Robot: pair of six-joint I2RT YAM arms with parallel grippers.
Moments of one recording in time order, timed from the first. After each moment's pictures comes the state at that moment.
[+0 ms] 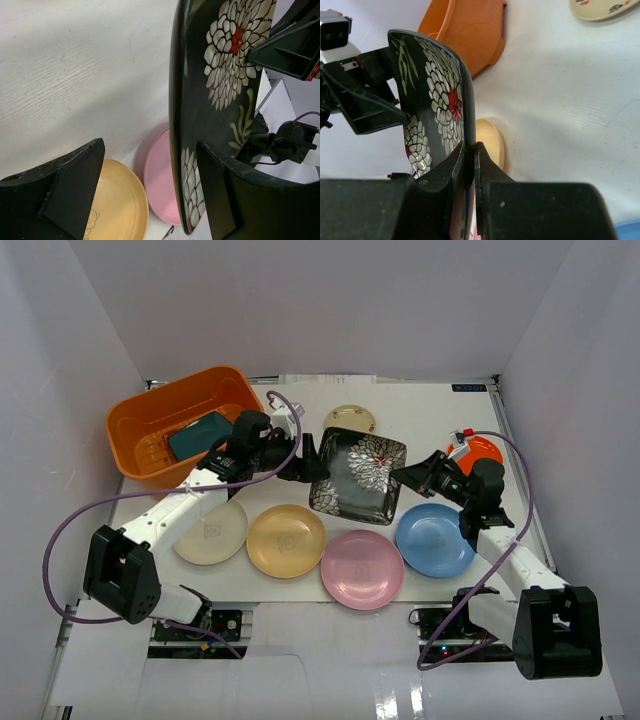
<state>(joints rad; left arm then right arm) -0.52 1.39 1.09 -0.23 0.48 -0.39 0.09 1.05 0.45 0.47 -0.76 0.88</state>
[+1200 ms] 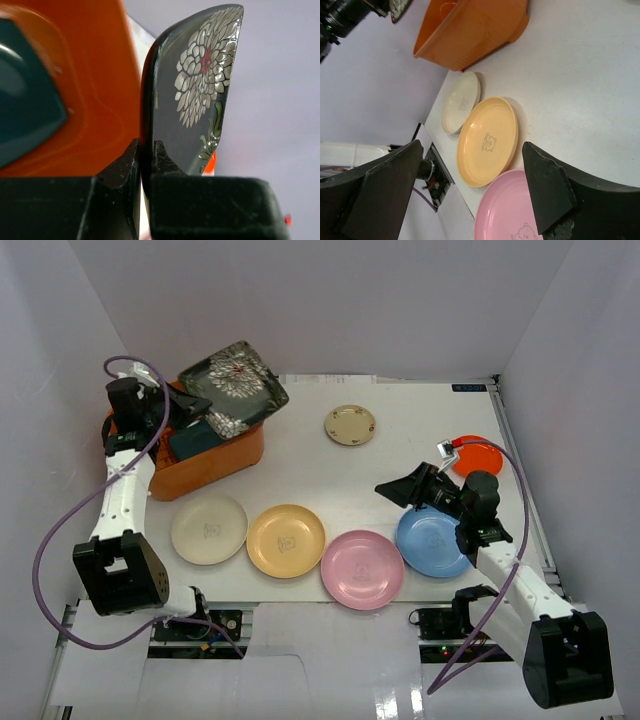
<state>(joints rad) 0.16 1.41 1.23 -0.18 0.57 -0.77 0.20 0.92 0.39 0.45 -0.77 0.83</state>
